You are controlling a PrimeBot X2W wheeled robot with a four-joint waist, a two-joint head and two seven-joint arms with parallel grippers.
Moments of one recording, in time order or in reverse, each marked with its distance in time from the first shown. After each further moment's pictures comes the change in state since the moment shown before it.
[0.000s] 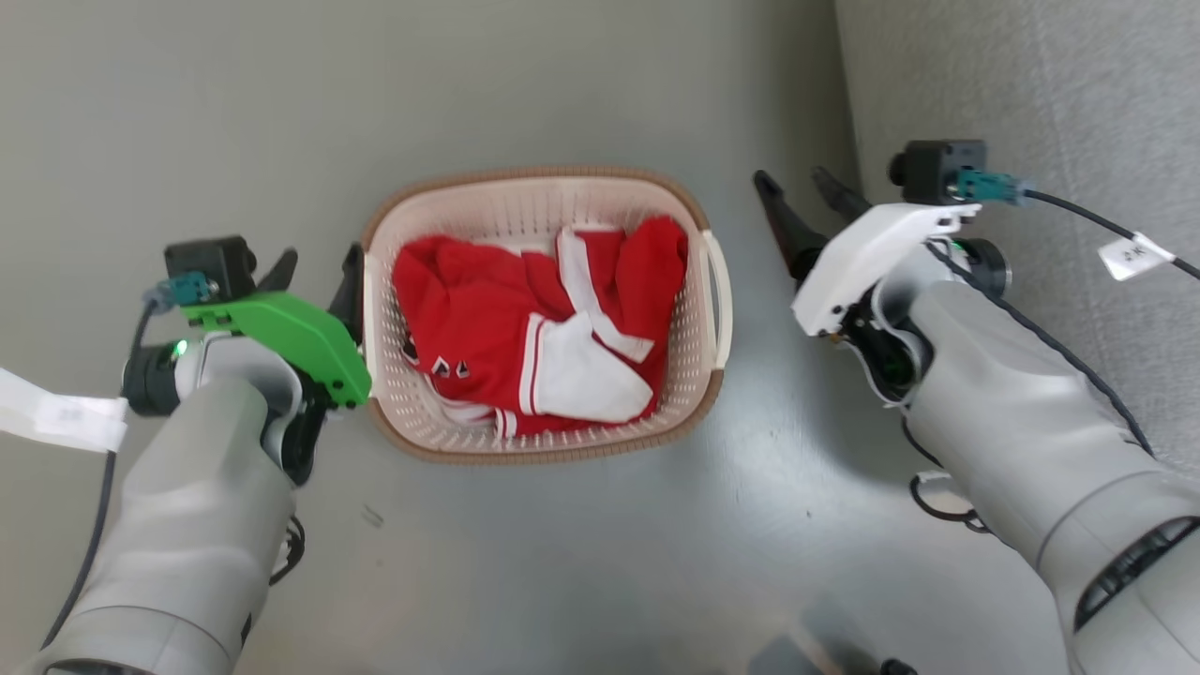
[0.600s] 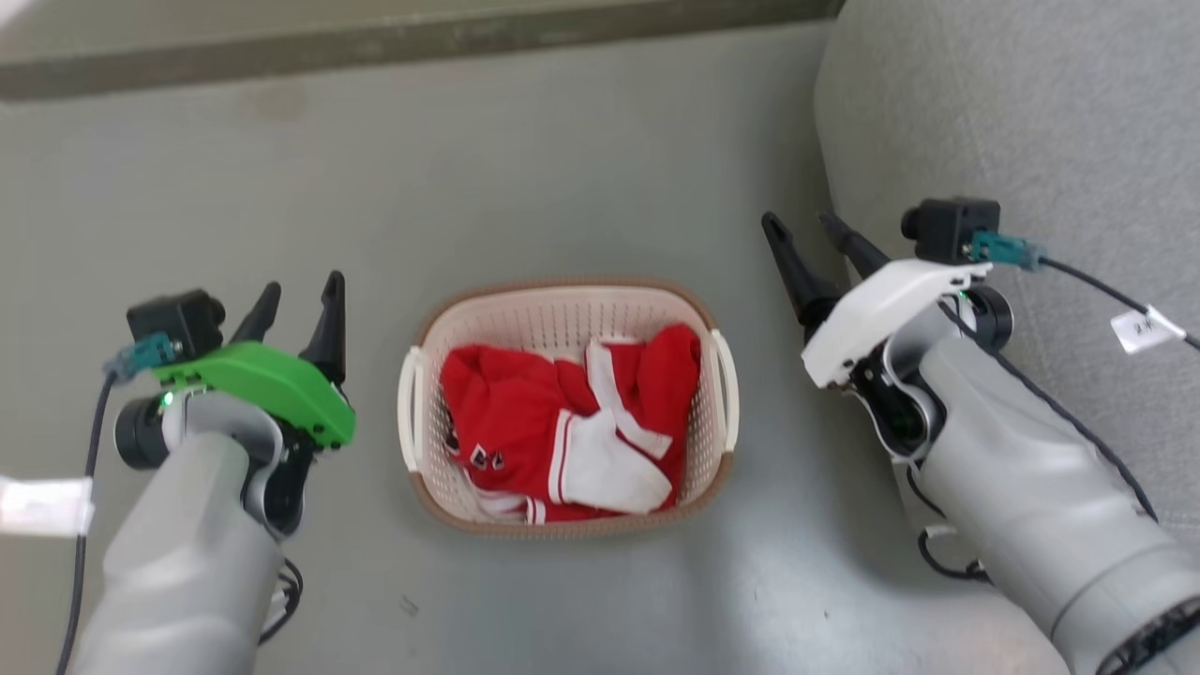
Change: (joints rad) left arm 0.185 0.047 0.171 -0.249 0.029 0.000 0.000; right arm 0.183 -0.048 -0.171 -0.213 -0.156 -0.021 -0.002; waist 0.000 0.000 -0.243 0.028
